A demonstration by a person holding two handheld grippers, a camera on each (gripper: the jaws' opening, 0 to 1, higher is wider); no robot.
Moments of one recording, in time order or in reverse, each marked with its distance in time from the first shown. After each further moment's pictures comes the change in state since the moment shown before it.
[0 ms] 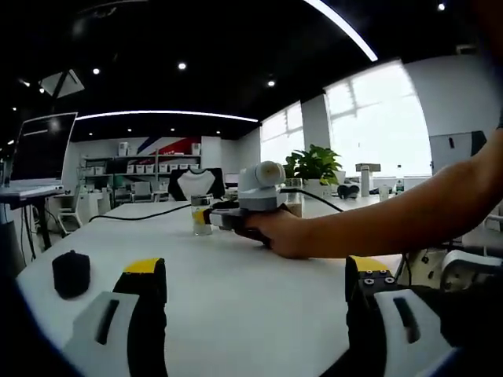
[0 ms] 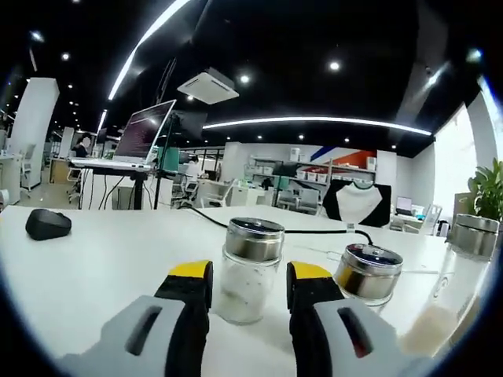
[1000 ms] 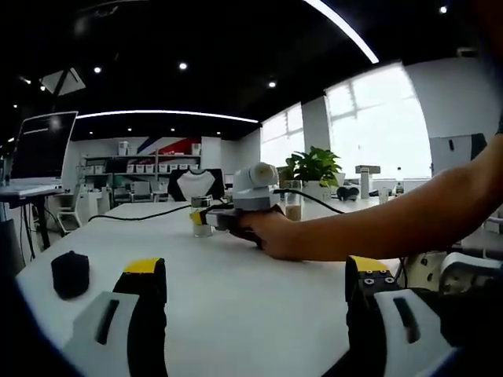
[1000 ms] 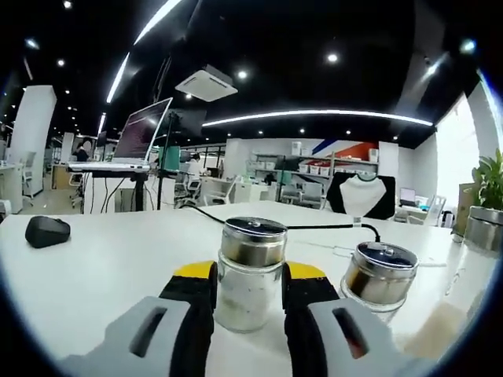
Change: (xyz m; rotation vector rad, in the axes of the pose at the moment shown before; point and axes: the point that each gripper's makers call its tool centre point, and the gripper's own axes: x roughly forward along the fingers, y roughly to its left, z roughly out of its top) left arm 0.001 -0.001 0.002 -0.002 -0.005 -0.005; right arm 0.008 0.001 -0.004 0.045 0.025 0.024
